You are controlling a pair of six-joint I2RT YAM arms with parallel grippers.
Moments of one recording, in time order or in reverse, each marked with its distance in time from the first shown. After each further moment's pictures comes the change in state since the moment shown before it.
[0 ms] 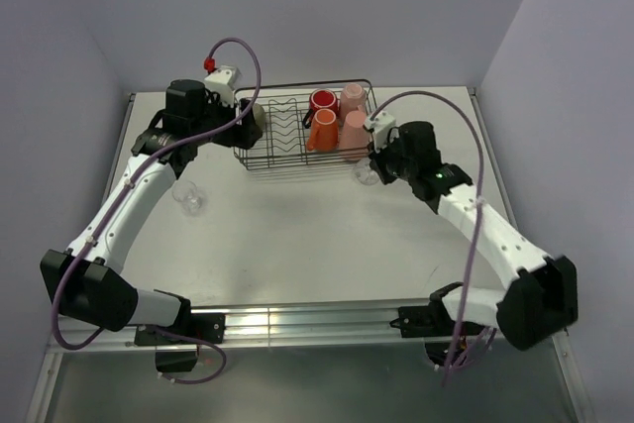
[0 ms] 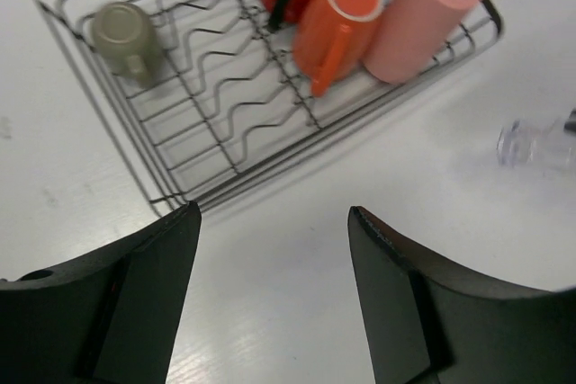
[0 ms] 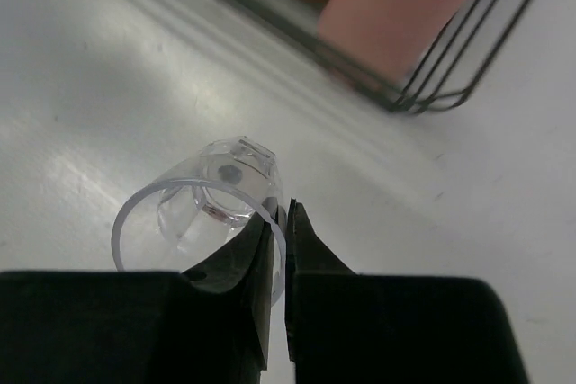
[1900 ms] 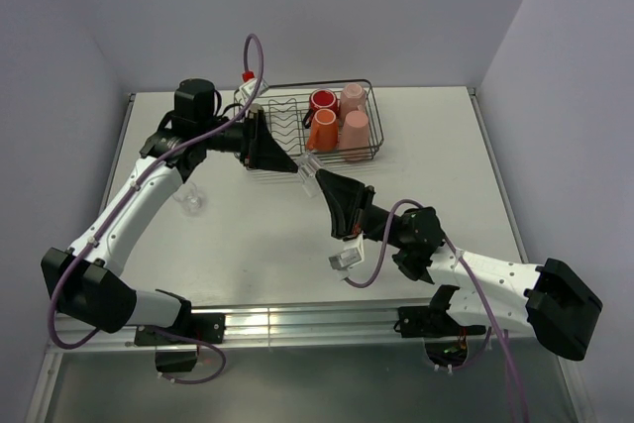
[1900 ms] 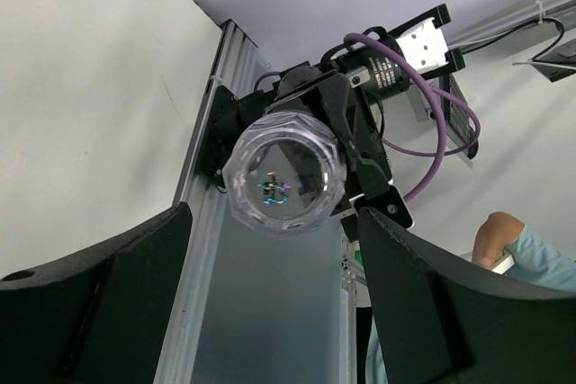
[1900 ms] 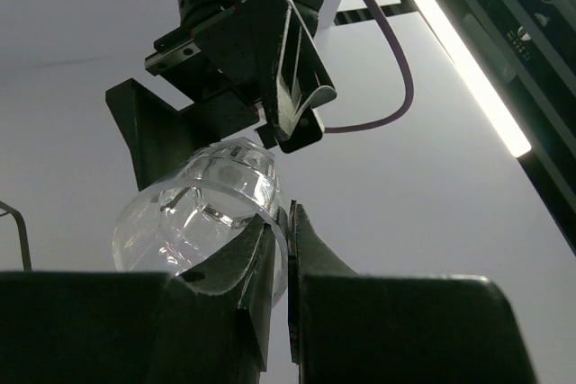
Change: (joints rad) left arm -0.069 0.003 -0.004 0.108 1.002 -0.464; right arm 0.511 -0.236 -0.554 1.510 -0.225 -1.277
